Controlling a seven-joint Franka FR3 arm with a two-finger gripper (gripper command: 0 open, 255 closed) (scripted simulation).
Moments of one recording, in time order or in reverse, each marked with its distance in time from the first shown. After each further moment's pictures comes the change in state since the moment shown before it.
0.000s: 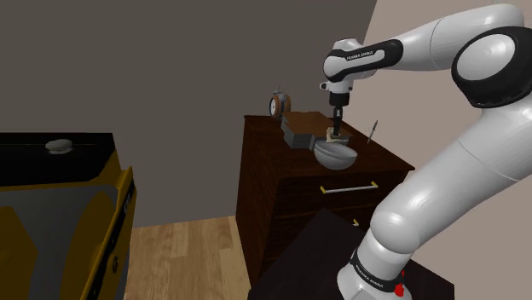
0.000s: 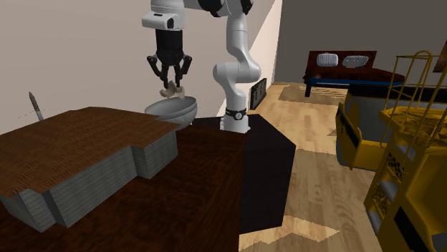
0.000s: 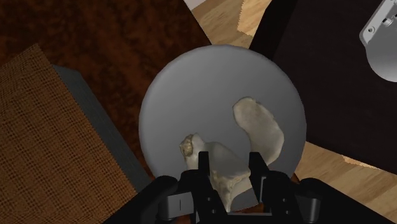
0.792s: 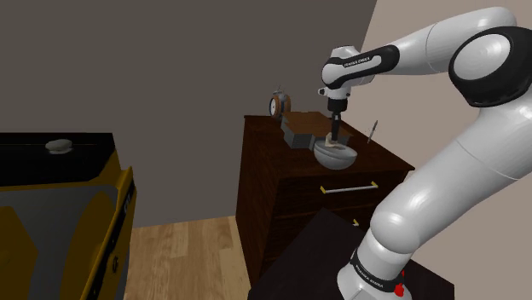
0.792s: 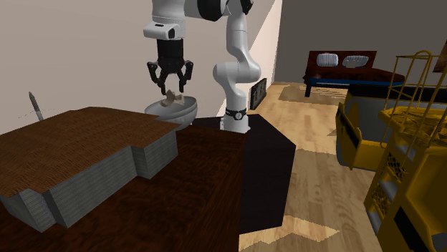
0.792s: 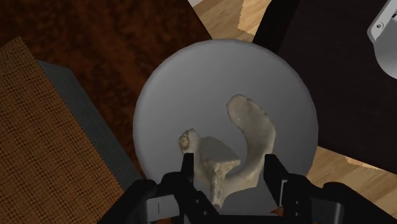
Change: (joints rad) arm -0.001 0.013 -0.008 -0.047 -0.002 0.059 0.007
